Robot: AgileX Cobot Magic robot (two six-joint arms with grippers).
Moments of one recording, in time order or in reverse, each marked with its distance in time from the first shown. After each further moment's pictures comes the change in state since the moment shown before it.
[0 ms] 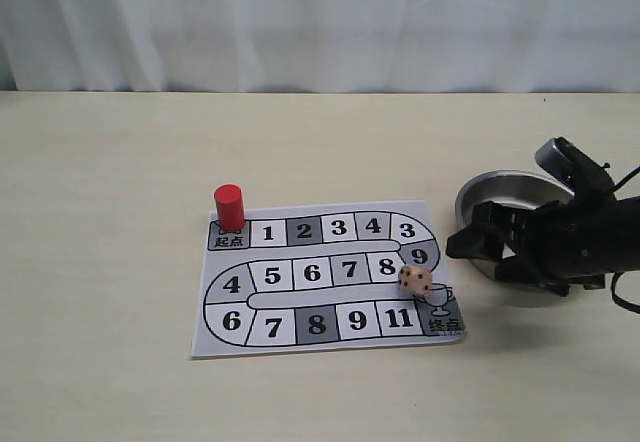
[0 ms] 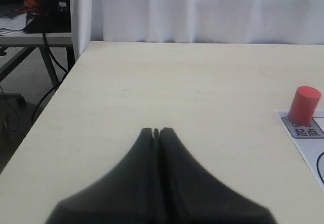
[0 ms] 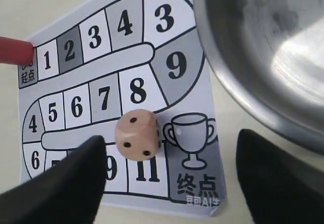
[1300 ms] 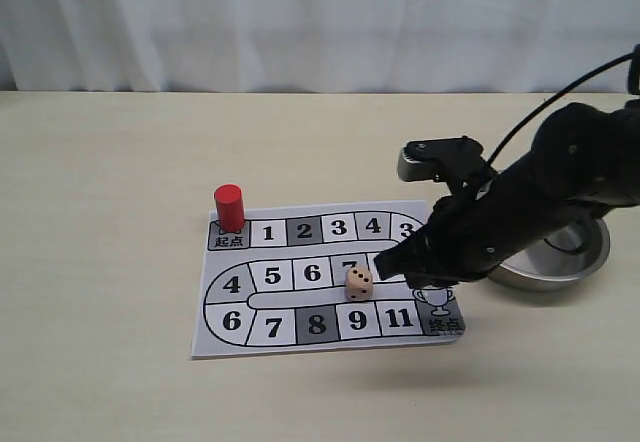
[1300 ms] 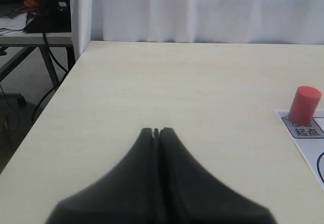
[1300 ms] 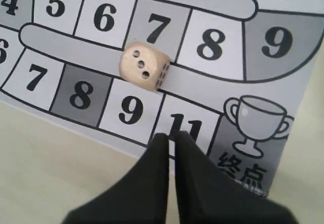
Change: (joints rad) left arm 0.000 0.000 0.000 0.000 0.000 0.000; right arm 0.429 0.001 -0.222 -0.956 -0.030 0.739
